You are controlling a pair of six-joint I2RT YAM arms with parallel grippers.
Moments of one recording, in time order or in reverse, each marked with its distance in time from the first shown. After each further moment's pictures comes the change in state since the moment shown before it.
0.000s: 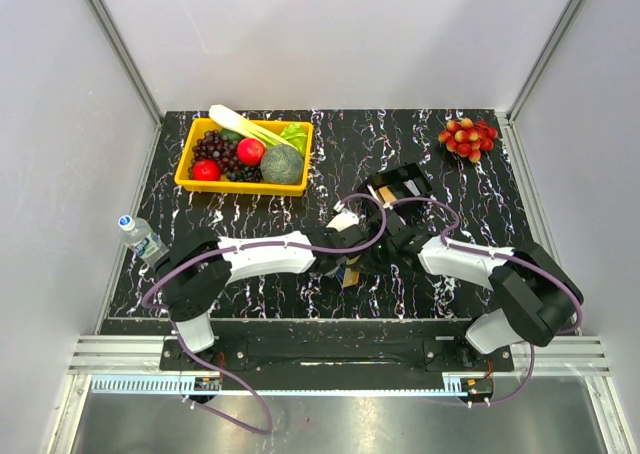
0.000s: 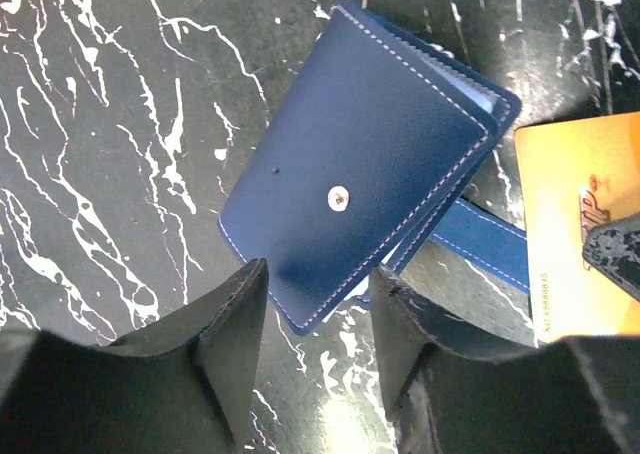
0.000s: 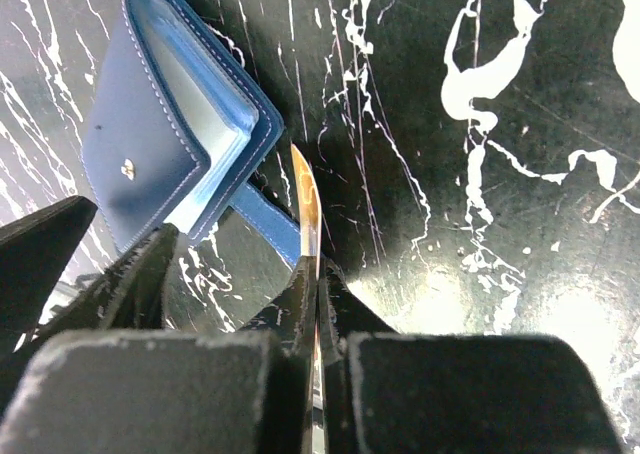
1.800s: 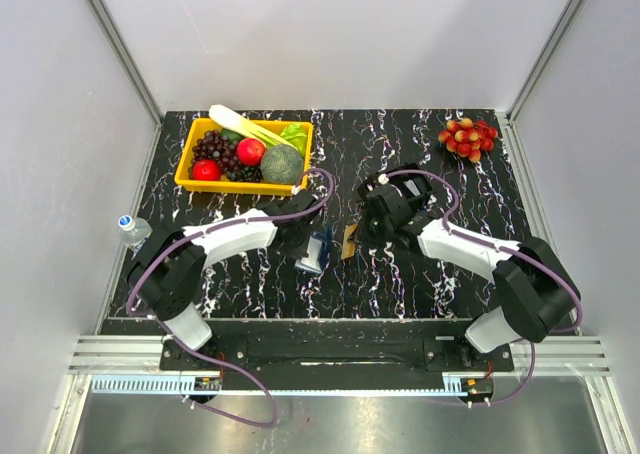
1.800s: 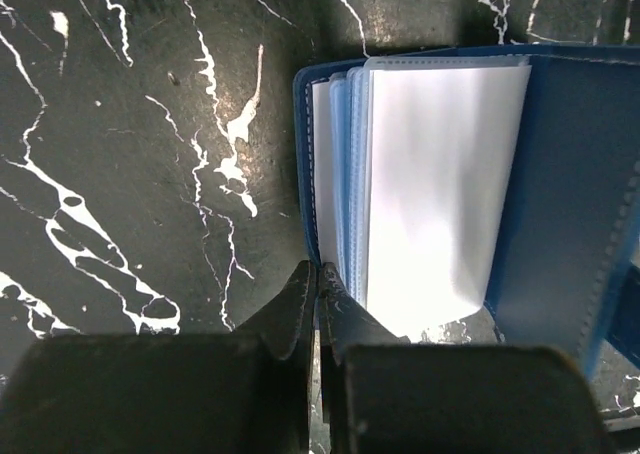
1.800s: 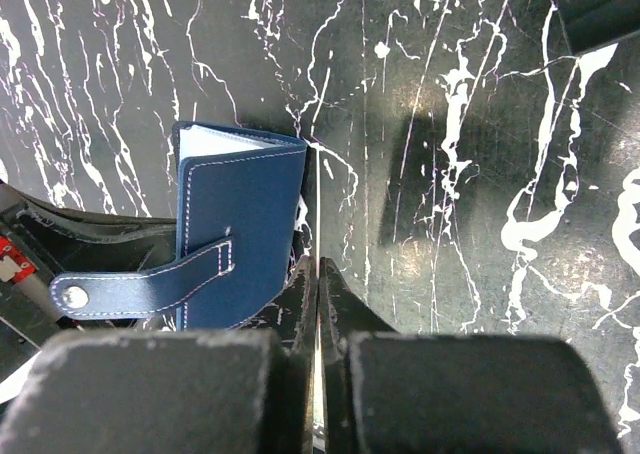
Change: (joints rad) left arm 0.345 -0.104 -0.130 0.077 0.406 0.060; right arm -0.051 0.033 0.174 0.000 0.048 -0.145
